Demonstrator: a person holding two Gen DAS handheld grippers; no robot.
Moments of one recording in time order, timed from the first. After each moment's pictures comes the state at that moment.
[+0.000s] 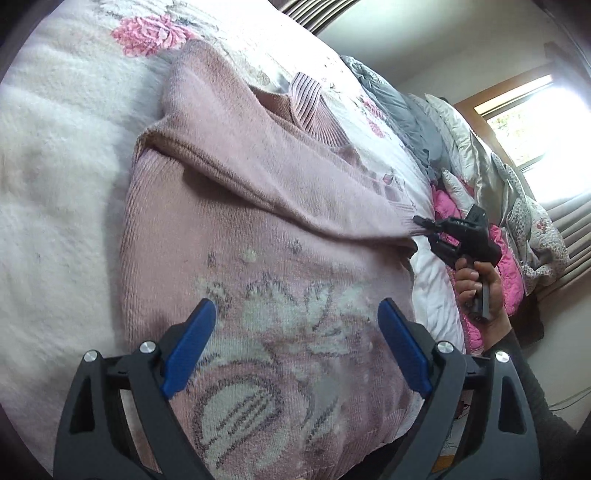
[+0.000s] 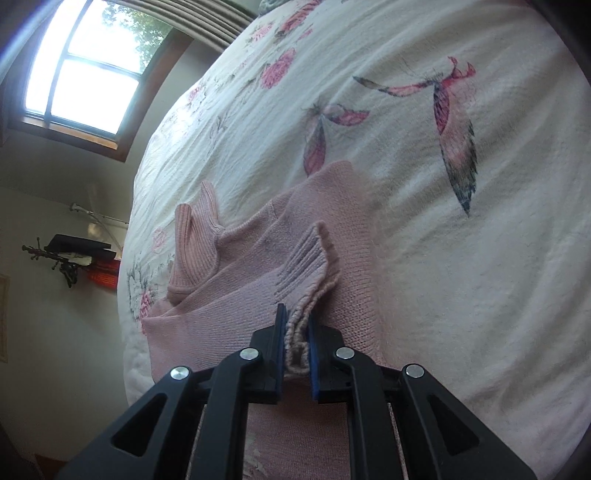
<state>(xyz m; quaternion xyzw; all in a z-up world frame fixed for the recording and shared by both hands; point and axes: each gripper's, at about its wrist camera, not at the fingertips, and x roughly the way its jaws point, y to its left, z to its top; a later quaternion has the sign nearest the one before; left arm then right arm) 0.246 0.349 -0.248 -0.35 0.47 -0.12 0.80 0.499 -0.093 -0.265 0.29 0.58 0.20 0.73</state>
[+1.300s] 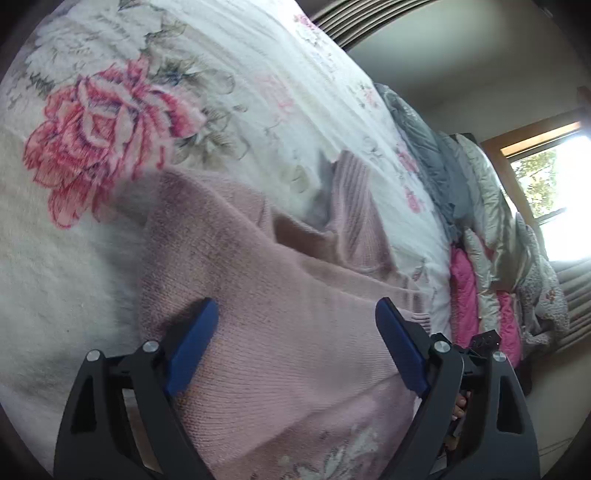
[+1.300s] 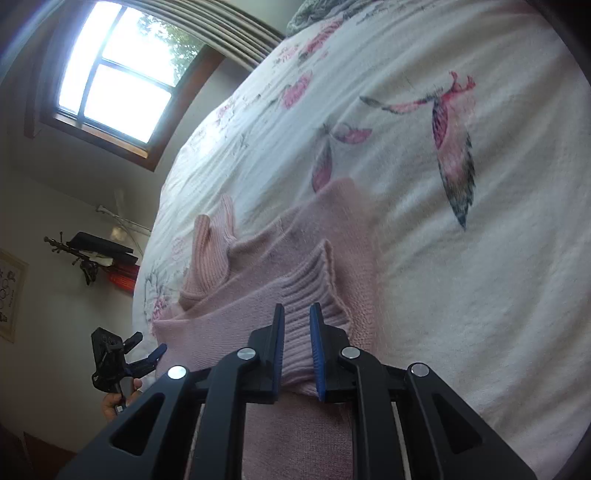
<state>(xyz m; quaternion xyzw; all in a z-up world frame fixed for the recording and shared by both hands) 0.410 0.435 -0.253 -0.39 0.48 -0.08 0.78 0.488 -0.105 -0.279 0.30 0.52 0.24 0.77</state>
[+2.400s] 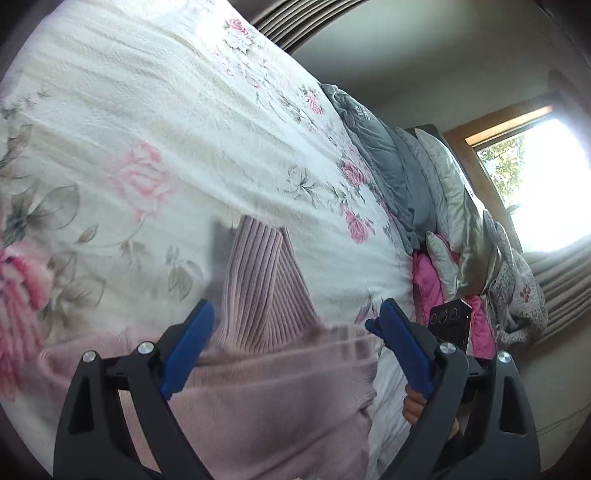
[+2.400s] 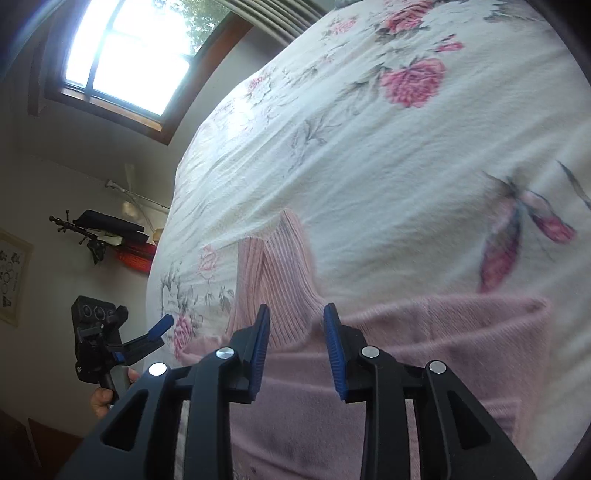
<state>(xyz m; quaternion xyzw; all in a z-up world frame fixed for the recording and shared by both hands) 0.545 0.410 -0.200 -0.39 0.45 -0.16 0.78 0.605 0.033 -0.244 0.27 0.54 0.28 0.74</state>
